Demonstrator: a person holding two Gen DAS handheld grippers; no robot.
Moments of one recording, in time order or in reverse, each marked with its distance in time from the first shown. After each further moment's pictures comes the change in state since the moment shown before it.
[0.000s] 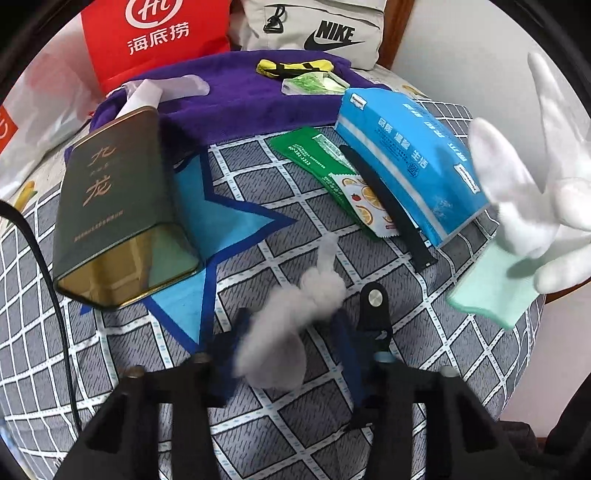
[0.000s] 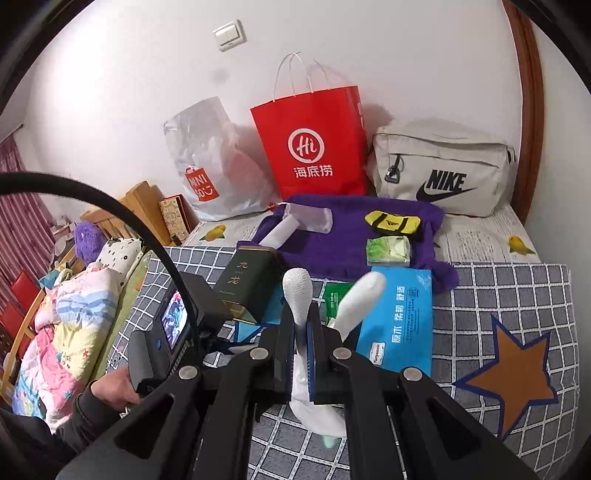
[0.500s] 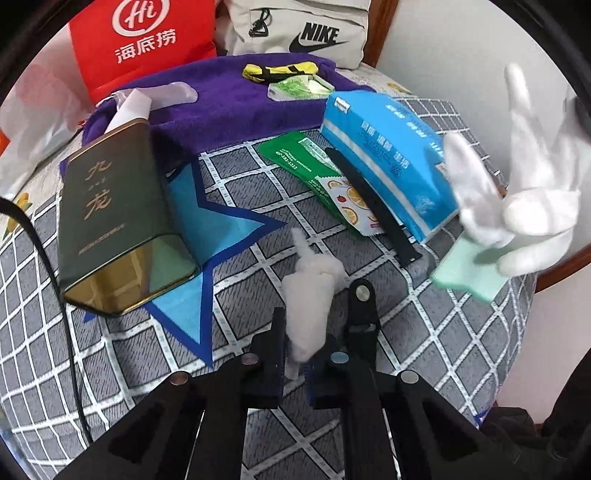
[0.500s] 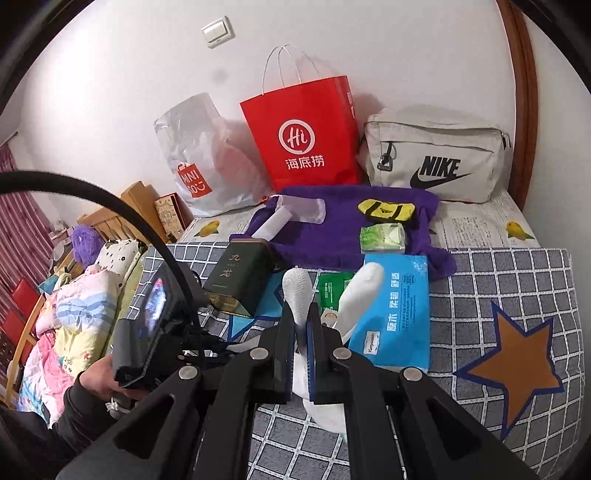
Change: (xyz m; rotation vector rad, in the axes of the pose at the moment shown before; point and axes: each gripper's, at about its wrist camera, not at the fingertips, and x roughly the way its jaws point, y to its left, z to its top) left arm -0.006 -0.002 0.006 0.050 0.011 -0.031; right arm 0.005 -0.009 -0.008 0.029 0.020 -0.001
